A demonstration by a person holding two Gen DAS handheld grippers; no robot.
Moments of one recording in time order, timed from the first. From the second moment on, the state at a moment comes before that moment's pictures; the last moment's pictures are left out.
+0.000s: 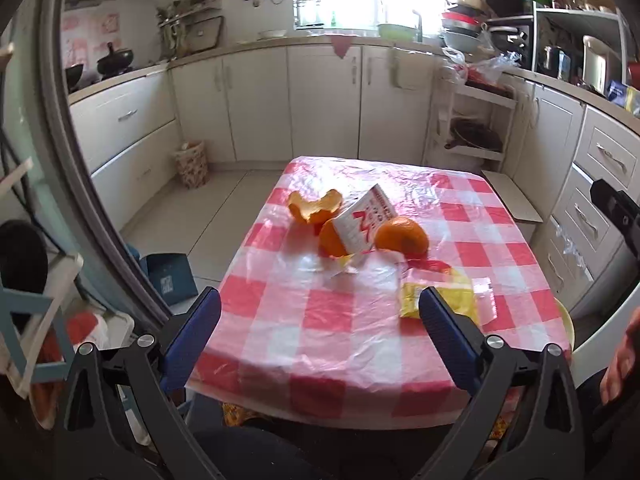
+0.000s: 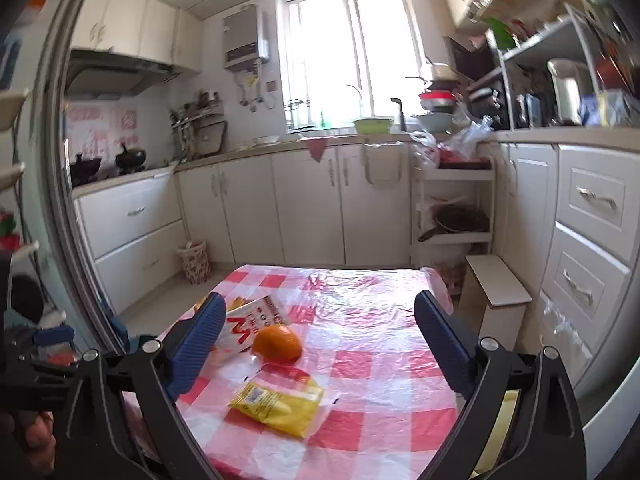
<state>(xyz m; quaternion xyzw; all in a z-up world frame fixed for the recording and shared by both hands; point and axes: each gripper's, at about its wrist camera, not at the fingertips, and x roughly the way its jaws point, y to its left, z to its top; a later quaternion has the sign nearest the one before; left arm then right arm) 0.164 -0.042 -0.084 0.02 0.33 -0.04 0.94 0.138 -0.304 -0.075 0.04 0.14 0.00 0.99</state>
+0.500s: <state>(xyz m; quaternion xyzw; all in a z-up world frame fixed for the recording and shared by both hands) 0.149 -0.047 -0.081 0.03 0.28 -0.03 0.96 0.152 -0.280 -0.098 -0.03 0.19 0.01 0.98</state>
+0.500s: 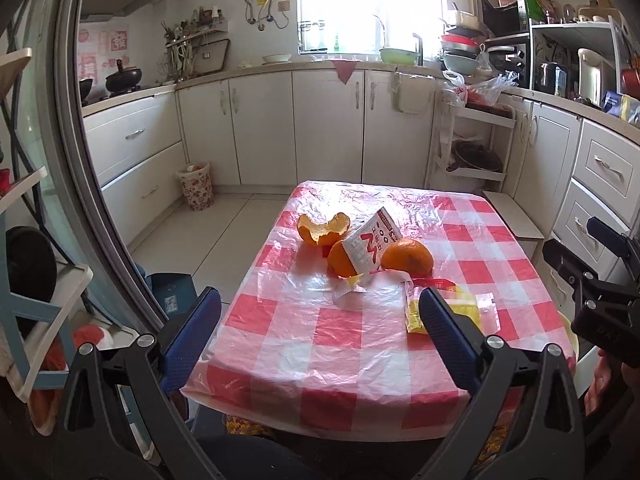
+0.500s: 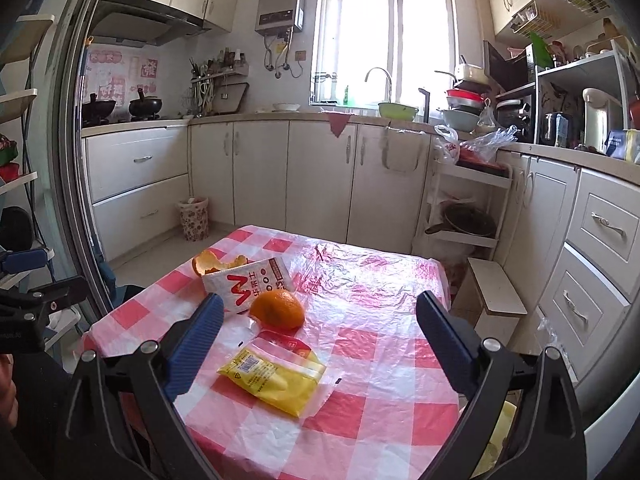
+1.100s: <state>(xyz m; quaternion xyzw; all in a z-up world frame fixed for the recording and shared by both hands) 0.159 -0.024 -0.082 -0.04 0.30 -0.03 0.95 0.177 -0.254 -0.139 -0.08 0.31 0.07 0.95</state>
